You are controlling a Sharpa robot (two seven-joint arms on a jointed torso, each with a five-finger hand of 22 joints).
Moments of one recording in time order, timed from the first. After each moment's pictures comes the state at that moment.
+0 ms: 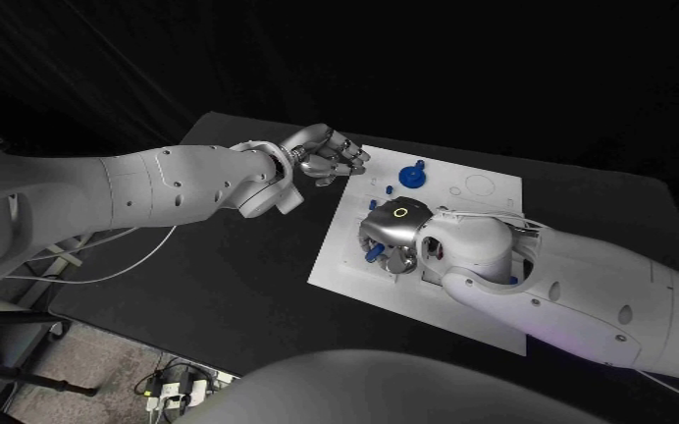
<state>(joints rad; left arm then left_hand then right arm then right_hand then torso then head) 1.20 -0.86 -0.23 1.34 -0.62 -0.31 0.35 1.57 0.05 -0.12 0.29 0.39 0.96 0.09 0.07 0.07 0.89 0.12 0.24 0.07 1.20 0.03 1.08 0.59 0.09 1.32 0.13 0.91 1.31 1.17 -0.44 -0.21 1.55 -1.88 0.02 -0.18 1.34 -0.12 0.42 -0.04 0.65 1.03 0.09 0.09 0.56 0.97 0.06 0.45 0.64 1.36 0.00 1.38 1.21 0.10 1.25 0.11 1.13 1.31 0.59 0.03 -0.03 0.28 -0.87</state>
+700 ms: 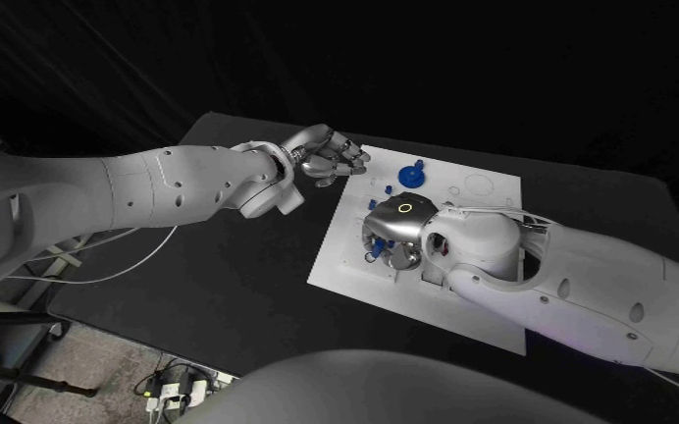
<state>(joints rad) 1.20 -0.85 -0.23 1.34 -0.62 -0.30 0.35 1.57 0.07 -0.12 0.29 0.39 0.96 0.09 0.07 0.07 0.89 0.12 0.25 0.07 1.20 0.03 1.08 0.59 0.09 1.32 0.13 0.91 1.31 1.19 -0.46 -0.21 1.56 -1.88 0.02 -0.18 1.32 -0.11 0.41 -0.06 0.70 1.08 0.05 0.08 0.54 0.98 0.03 0.53 0.72 1.36 -0.02 1.38 1.21 0.10 1.26 0.09 1.14 1.31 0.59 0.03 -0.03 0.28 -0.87</state>
